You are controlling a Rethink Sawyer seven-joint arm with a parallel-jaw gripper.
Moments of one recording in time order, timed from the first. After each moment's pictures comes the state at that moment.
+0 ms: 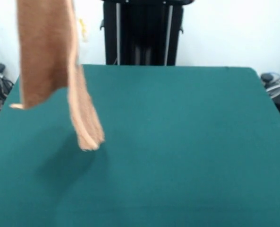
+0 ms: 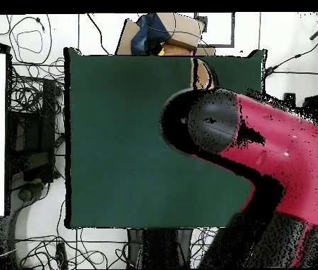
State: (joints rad) arm -0.09 -0.85 -0.43 1.25 -0.05 0.89 1.58
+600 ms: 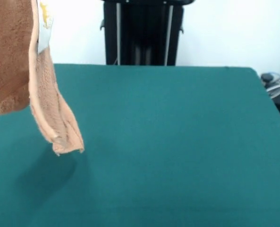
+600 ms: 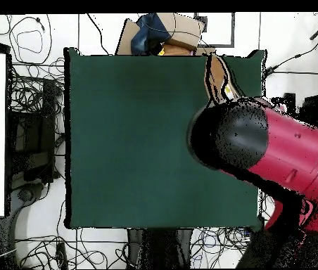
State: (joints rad) arm -0.17 -0.91 -0.36 1.31 -0.13 0.81 1.47
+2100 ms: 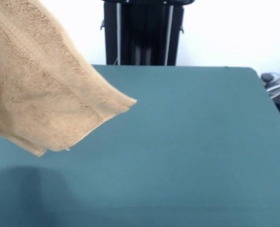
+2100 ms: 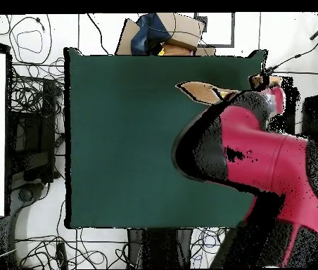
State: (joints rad) arm -0.13 -0.91 -0.34 1.36 -0.45 0.39 1.47
